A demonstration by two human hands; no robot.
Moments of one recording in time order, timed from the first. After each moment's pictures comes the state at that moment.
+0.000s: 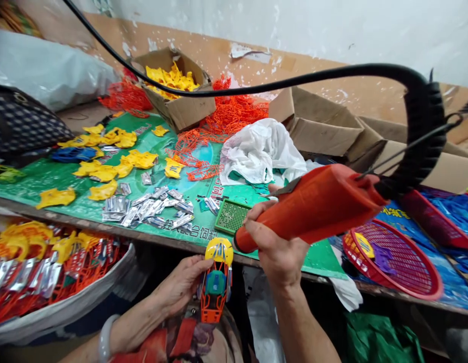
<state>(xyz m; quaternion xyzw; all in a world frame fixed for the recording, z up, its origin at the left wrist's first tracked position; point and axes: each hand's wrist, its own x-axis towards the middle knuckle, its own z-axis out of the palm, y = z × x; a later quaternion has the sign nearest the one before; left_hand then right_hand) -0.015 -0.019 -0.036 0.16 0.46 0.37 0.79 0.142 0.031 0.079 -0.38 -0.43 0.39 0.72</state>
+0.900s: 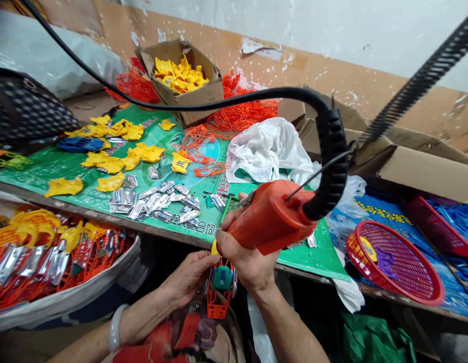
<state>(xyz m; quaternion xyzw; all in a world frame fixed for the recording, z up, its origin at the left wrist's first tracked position) -0.012 -0.020 -0.031 0.14 0.44 0.39 0.80 0.104 0.018 0.057 -0.42 -0.52 0.39 0.63</state>
